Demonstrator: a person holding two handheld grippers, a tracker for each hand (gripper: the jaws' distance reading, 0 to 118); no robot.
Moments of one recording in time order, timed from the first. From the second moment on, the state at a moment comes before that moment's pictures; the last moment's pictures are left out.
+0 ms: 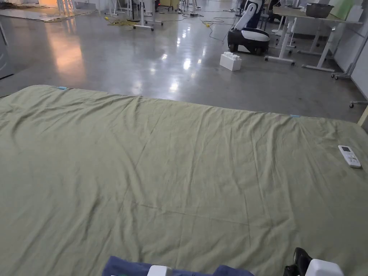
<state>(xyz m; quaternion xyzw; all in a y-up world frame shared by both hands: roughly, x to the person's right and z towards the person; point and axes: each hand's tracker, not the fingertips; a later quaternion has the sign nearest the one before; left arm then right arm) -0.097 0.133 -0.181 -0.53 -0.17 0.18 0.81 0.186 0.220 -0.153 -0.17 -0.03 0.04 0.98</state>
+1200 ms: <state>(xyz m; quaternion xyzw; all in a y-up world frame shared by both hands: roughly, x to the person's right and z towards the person) -0.339 0.072 -0.183 -0.43 -0.22 0.46 0.74 0.161 0.235 -0.160 -0.16 -0.01 0.03 0.99</state>
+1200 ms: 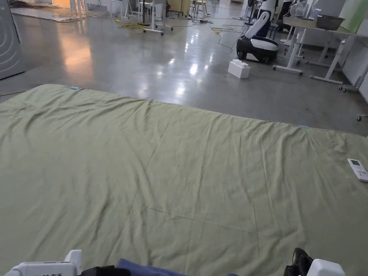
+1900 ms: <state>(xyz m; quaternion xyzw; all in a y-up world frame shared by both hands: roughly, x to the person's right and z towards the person) -0.329 0.185 -0.184 -0.45 -0.17 0.28 0.83 0.169 0.235 -0.161 -0.17 -0.01 0.05 0.98</state>
